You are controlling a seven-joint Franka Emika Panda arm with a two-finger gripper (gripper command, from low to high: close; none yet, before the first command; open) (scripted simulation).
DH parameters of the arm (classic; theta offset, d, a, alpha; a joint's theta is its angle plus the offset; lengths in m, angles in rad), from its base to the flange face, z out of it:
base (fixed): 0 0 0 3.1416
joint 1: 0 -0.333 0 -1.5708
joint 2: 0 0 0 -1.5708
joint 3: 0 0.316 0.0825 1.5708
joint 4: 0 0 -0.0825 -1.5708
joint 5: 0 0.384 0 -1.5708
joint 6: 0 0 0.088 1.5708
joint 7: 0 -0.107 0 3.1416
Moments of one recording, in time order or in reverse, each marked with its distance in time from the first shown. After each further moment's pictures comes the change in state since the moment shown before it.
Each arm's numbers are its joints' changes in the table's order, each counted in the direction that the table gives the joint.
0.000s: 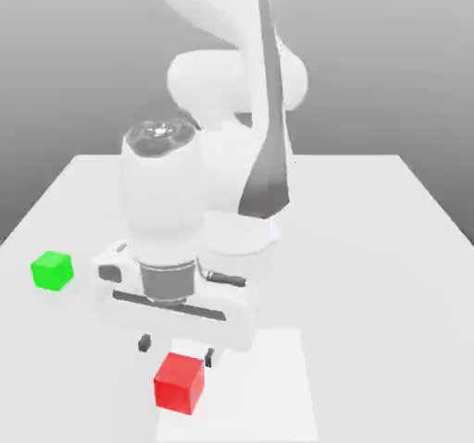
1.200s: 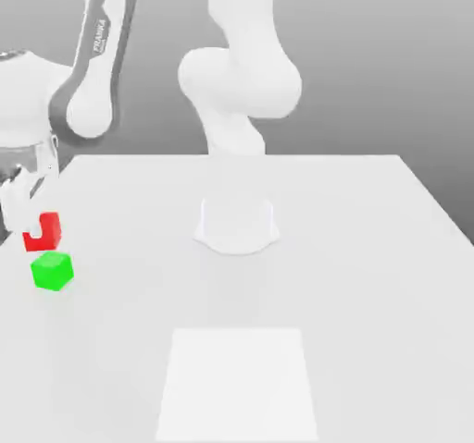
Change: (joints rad) arm 0.568 0.249 -0.394 -0.214 0.005 0.036 -0.199
